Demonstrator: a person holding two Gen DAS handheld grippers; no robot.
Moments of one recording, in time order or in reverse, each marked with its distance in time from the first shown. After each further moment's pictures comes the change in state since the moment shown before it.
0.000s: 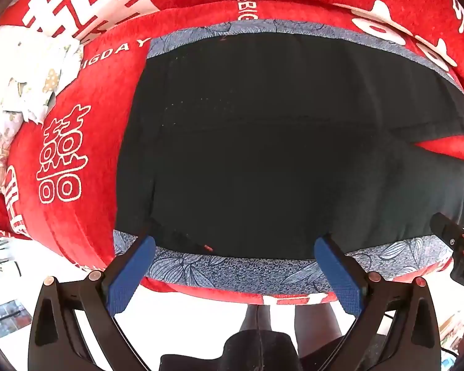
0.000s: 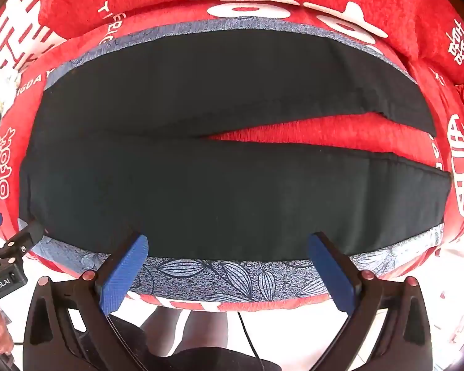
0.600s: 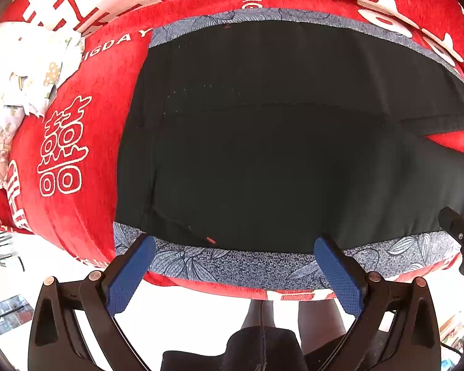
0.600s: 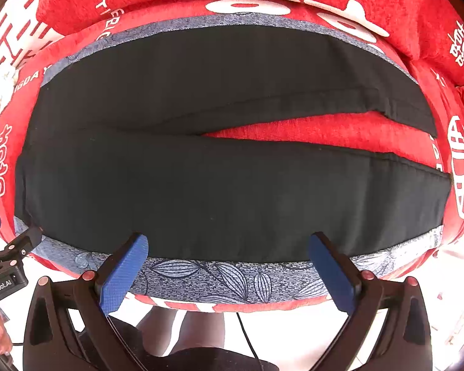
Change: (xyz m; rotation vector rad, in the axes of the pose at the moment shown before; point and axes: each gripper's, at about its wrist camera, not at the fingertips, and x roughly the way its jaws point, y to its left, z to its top) left arm 0.009 0.003 -0.002 -0.011 0.034 -0.003; right arm 0.004 0.001 0.000 -0.006 0.007 -0.008
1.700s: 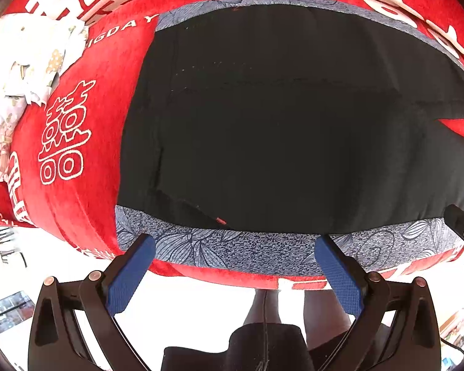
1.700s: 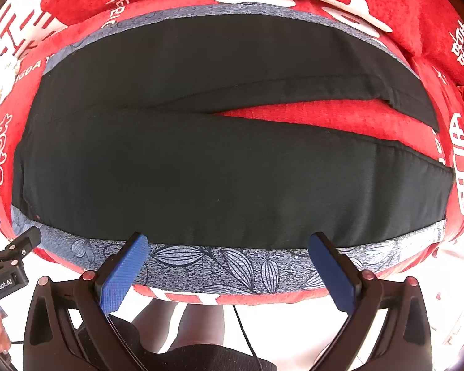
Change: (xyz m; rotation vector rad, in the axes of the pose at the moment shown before) left arm 0.007 0.008 -0.016 -0.005 0.010 0.019; right arm 0.006 0.011 -0.005 -0.010 0.012 0.009
